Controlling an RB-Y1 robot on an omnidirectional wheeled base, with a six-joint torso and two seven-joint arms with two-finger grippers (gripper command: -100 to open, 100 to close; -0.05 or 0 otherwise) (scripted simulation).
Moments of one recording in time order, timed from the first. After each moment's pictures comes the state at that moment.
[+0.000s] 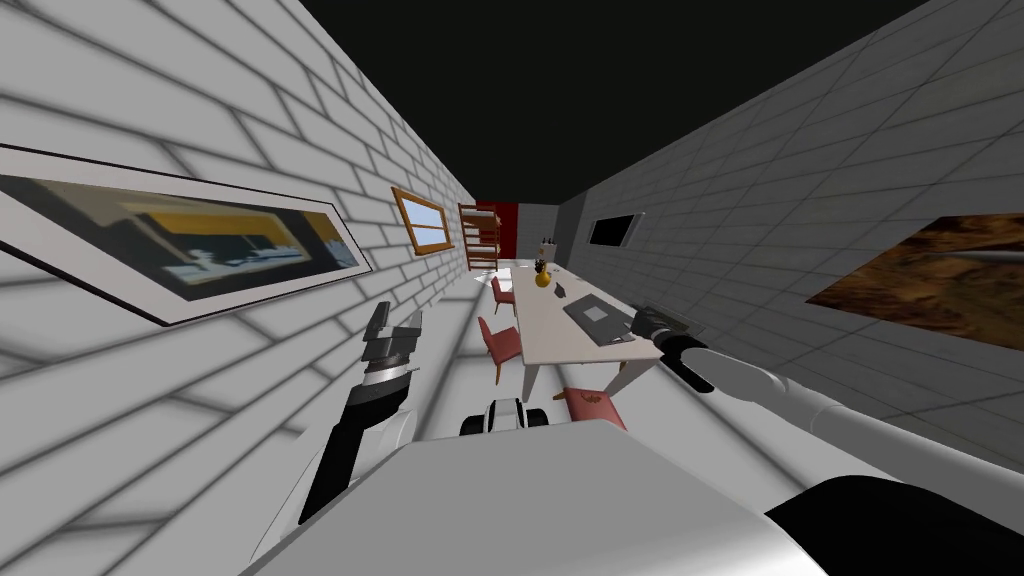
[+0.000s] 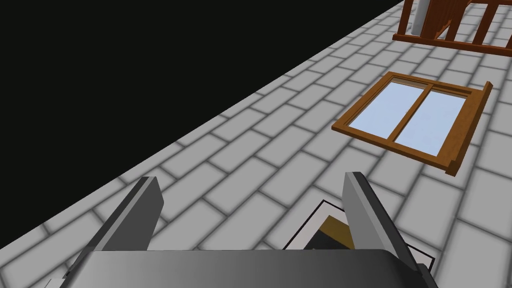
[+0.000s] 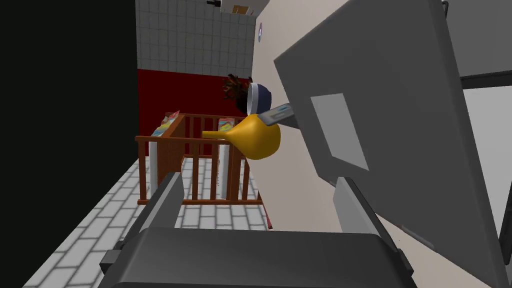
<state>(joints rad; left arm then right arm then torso) 0.53 0.02 0.03 -2.32 0.01 -0.43 0.17 0.53 -1.36 -0.08 -1.66 1.16 0.30 0.66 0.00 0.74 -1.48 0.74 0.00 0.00</state>
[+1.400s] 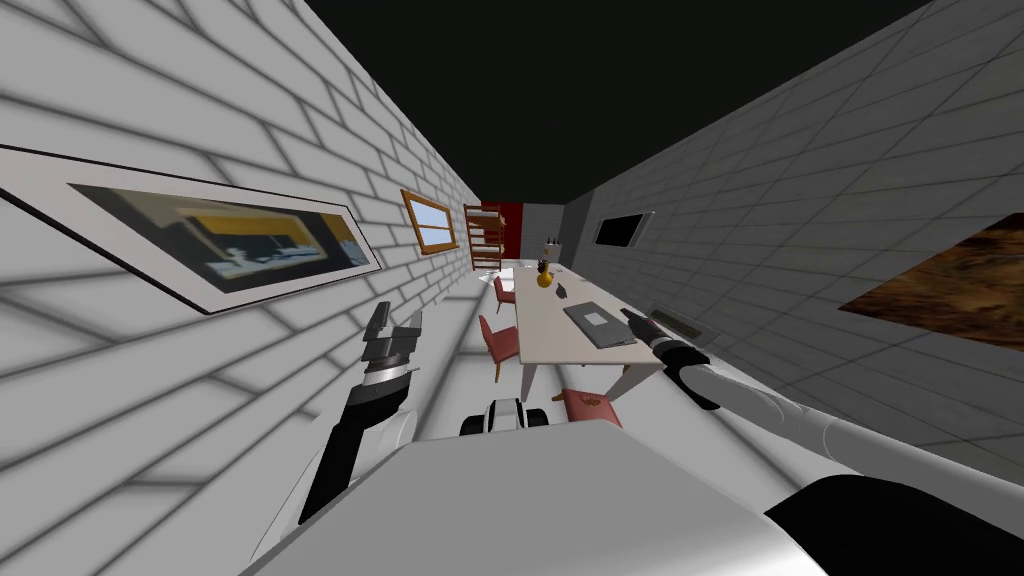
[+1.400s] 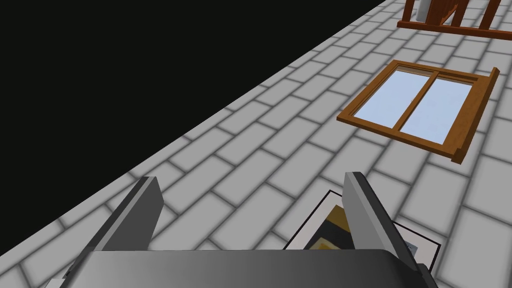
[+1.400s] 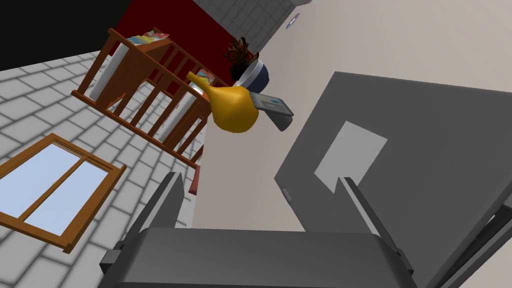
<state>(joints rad) 0.53 0.02 0.03 -2.32 0.01 -0.43 0.17 0.58 -1.38 0.02 -1.69 1.49 0.50 0.93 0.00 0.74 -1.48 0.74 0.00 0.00</state>
